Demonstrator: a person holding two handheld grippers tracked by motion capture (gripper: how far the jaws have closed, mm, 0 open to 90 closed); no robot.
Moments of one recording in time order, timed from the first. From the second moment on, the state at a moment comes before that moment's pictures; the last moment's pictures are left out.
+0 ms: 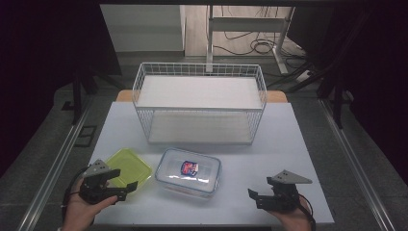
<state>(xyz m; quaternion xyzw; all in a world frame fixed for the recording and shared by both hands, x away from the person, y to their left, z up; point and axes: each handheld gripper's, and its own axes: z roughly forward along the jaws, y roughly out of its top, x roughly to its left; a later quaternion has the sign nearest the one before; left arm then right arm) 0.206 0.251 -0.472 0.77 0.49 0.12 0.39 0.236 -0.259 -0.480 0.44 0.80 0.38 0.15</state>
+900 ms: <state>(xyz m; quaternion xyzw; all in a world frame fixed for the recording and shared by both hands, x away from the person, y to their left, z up) 0.210 0.249 -0.475 0.77 0.50 0.10 0.38 0.235 -0.259 -0.481 0.44 0.80 0.38 0.14</state>
